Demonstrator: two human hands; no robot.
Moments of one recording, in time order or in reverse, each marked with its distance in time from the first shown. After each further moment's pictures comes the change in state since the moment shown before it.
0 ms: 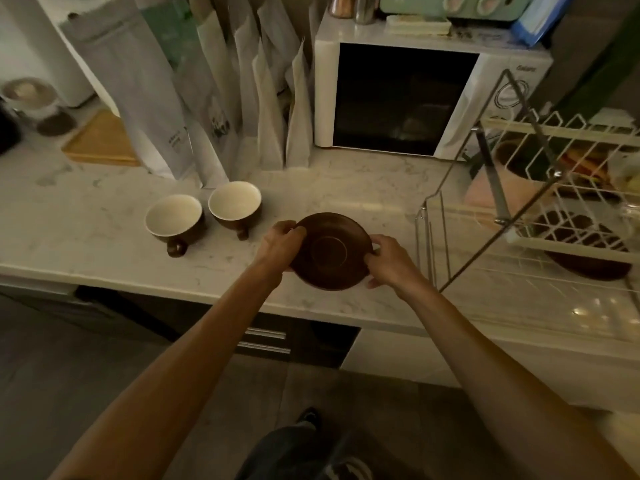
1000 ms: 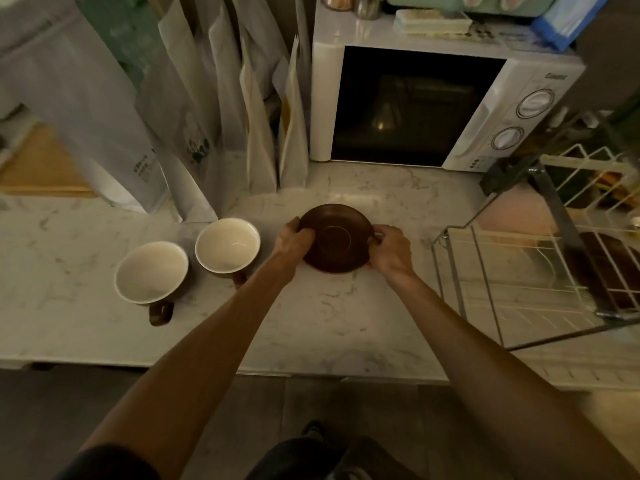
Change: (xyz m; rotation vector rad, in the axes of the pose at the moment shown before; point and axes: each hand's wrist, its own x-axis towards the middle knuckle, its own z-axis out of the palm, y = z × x) left_hand 0.129 0.035 0.004 -0.021 -0.102 -0.003; right_hand 0.135 -0.022 0.026 -0.049 0.366 0.092
